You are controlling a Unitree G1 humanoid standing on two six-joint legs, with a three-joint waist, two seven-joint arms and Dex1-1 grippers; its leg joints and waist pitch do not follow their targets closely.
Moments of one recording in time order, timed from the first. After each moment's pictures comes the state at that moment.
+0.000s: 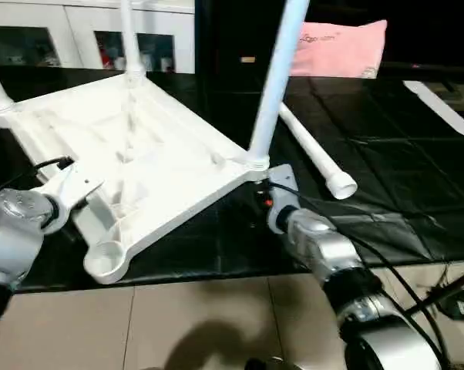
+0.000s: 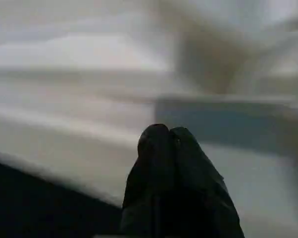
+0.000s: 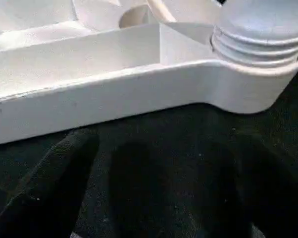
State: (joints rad) left arm -0.37 0.82 -0.15 0.08 0.21 0.74 -0.81; right arm -0.65 0.03 0.04 0.82 0.08 0.20 0.37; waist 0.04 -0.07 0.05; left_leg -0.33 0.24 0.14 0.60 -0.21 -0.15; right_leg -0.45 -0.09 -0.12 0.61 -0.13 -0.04
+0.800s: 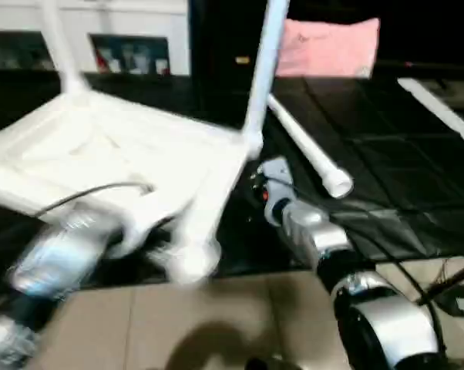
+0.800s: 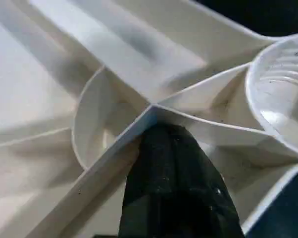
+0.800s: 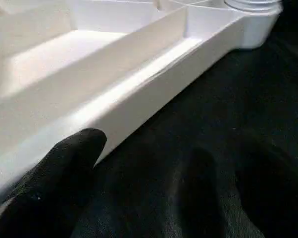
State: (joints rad) left arm -0.56 0.46 -0.31 0.30 0.11 0.55 -0.83; right arm -0.79 0.03 0.01 1.04 0.04 0.04 0.35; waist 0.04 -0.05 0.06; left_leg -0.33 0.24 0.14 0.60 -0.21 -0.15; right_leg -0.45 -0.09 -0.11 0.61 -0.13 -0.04
